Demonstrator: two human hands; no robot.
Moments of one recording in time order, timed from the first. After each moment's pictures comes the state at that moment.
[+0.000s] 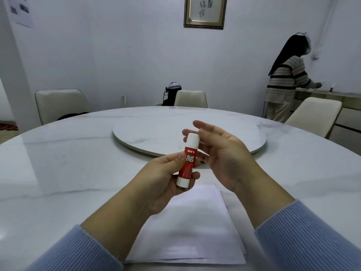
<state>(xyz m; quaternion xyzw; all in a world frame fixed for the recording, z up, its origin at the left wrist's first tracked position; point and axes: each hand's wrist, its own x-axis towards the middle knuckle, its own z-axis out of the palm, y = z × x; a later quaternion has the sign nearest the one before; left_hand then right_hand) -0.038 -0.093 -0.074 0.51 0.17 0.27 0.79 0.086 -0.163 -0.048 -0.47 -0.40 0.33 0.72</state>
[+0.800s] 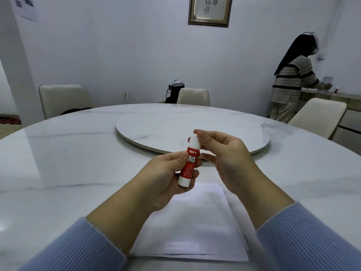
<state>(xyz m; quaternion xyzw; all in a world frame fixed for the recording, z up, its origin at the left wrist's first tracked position) -0.038 -0.088 -0.077 0.51 0.18 0.27 0.79 0.084 -0.162 -0.055 -0.55 -0.41 0.26 0.69</state>
